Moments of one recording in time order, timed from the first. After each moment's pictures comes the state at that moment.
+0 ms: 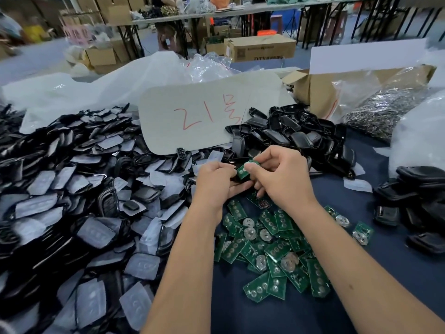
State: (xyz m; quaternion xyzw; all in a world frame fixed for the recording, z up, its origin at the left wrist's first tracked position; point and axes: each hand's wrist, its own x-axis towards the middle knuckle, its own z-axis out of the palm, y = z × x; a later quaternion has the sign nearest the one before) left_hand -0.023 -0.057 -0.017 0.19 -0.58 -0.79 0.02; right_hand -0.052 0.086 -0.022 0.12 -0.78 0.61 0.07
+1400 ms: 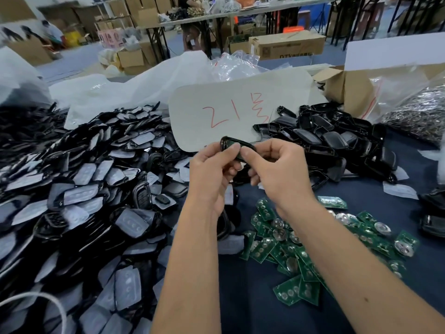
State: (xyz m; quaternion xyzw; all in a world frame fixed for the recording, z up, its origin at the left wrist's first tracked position) left_hand -0.005 -0.097 0.011 0.12 -0.54 -0.82 0.15; right_hand -0.033 0.023 0.001 0.08 -0.69 0.72 0.04
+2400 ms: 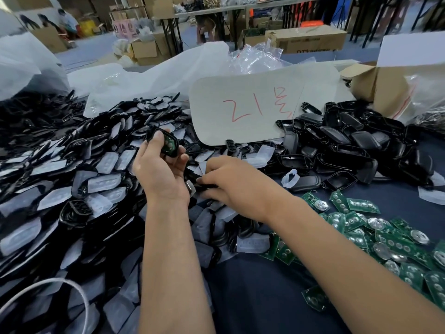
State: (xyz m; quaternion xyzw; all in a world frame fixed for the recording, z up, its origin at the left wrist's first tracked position) left_hand 0.022 -0.187 0.020 0.23 -0.39 -0.80 0.39; right_hand -0.022 -0.049 0.010 0.54 -0.82 0.19 0.01
